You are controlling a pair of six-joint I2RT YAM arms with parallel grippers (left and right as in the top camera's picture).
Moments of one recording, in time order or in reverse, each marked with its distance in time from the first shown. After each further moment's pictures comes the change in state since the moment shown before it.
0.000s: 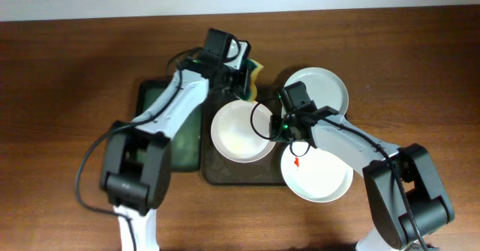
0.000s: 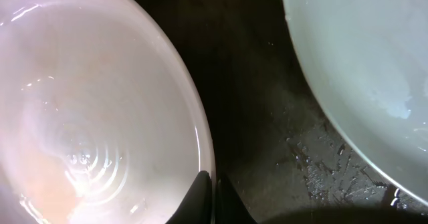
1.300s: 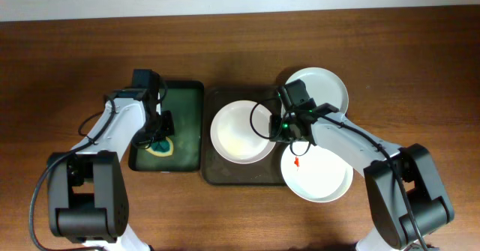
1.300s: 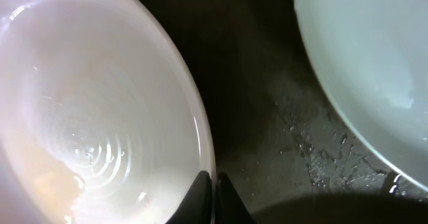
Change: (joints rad) left arm 0.333 -0.233 -0.455 -0.261 -0.391 -0.072; right arm 0.001 0.000 0.043 -0.079 -0.014 -0.009
